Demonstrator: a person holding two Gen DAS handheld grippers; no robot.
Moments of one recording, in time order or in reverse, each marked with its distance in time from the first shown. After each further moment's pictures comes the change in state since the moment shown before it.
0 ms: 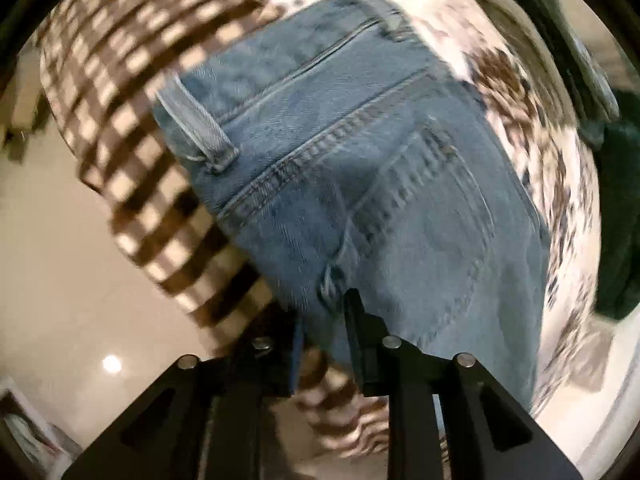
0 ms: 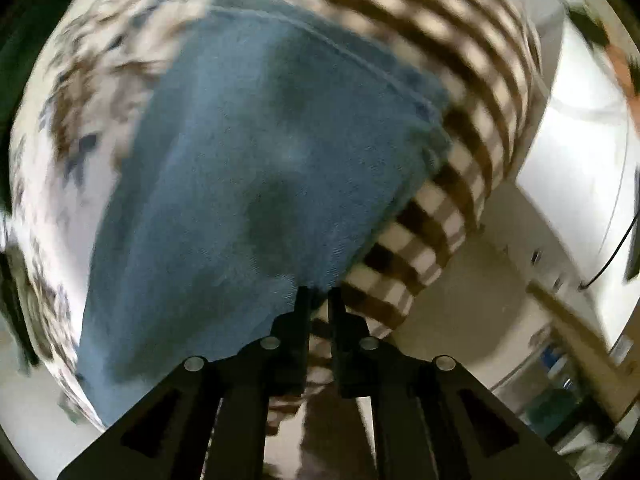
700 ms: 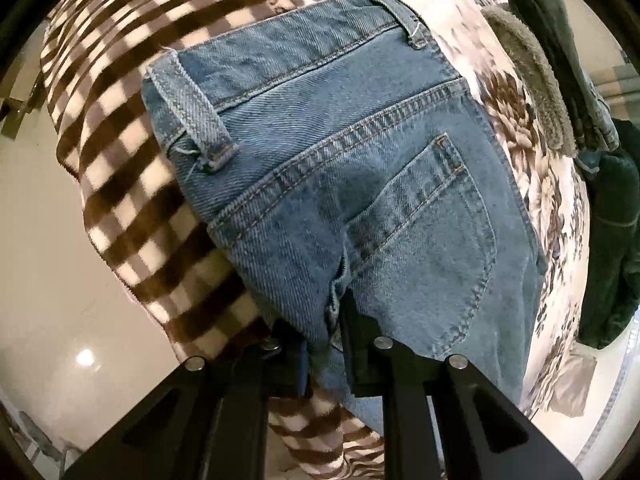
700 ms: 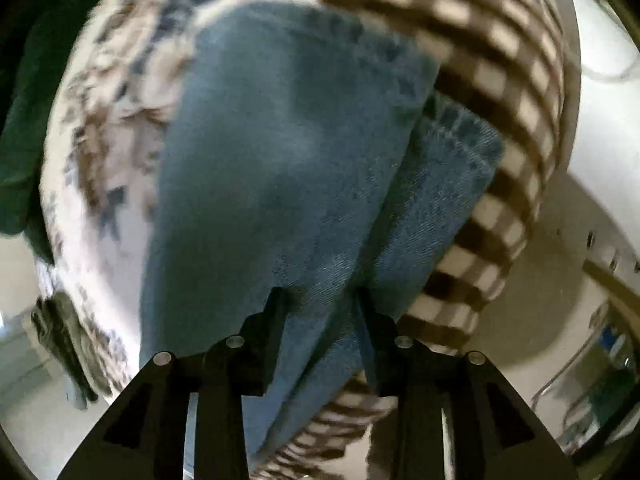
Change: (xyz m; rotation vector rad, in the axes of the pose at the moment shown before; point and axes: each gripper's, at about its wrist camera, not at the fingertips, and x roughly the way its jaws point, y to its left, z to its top) left arm 0.030 0.015 0.005 -0.129 -0.042 -0.108; right arm 0.057 -0.014 0.018 0.285 0.024 0.228
